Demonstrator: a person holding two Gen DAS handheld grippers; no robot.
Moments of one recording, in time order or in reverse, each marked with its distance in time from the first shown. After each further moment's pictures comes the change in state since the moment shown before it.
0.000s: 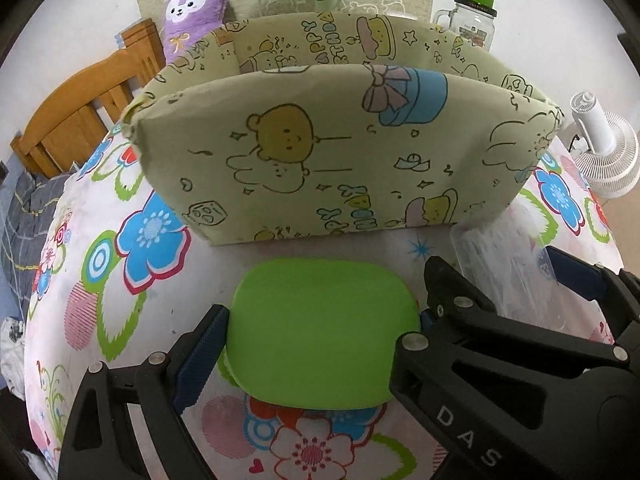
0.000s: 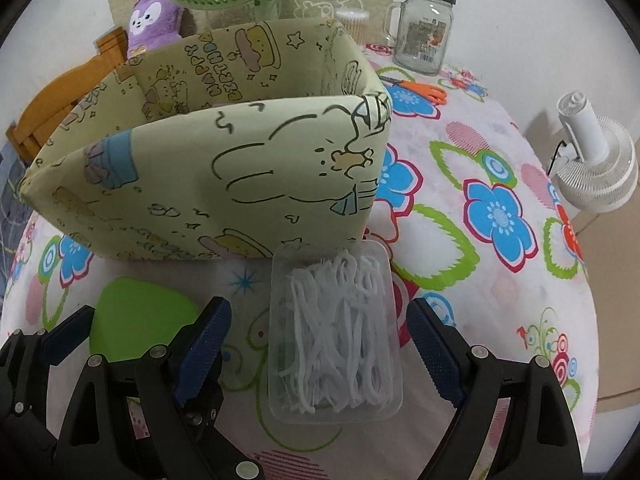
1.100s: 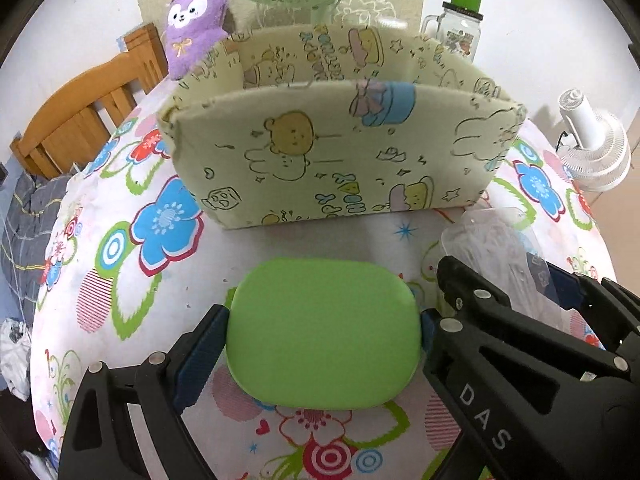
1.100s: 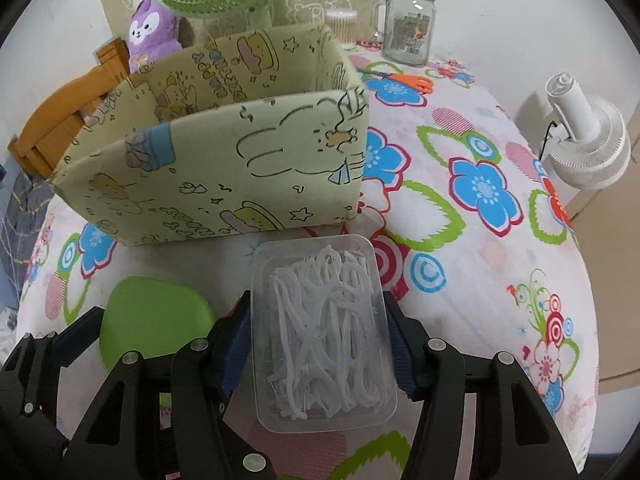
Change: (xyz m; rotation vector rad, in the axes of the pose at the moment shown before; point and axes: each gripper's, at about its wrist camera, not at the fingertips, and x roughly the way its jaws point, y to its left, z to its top) left arm -0.028 0.000 -0.016 0.011 -0.011 -0.016; right arm -0.032 0.002 -0.019 0.050 0.002 0.012
